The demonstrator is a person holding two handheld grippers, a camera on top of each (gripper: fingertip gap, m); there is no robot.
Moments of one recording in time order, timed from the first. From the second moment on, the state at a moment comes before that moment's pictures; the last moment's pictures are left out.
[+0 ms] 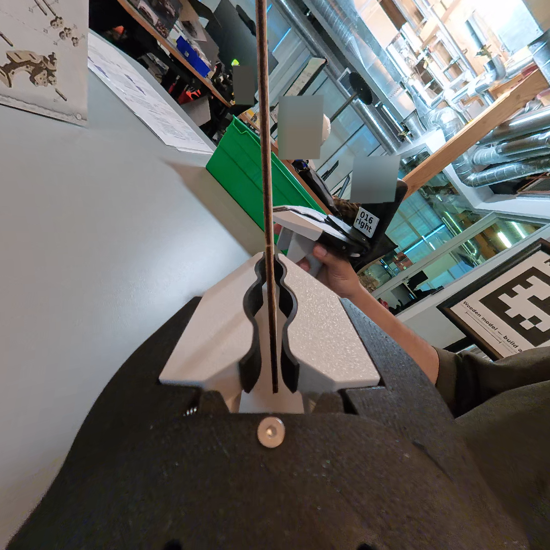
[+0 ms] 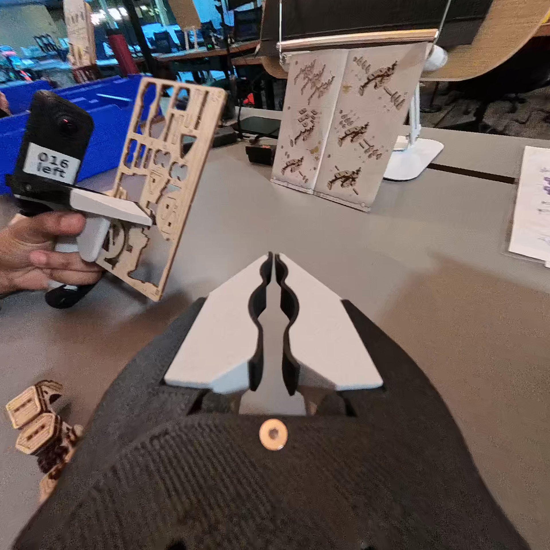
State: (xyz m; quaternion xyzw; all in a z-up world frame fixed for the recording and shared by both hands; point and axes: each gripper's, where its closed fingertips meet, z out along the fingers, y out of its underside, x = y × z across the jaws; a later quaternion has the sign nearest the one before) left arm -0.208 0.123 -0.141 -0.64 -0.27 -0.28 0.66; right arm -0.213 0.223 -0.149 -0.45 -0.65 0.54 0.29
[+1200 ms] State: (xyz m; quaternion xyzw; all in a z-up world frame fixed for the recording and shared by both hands) left arm -0.198 0.137 -0.134 -0.64 -0.22 -0.32 0.67; right arm -0.206 0.182 -0.145 -0.46 -0.61 0.64 0.11
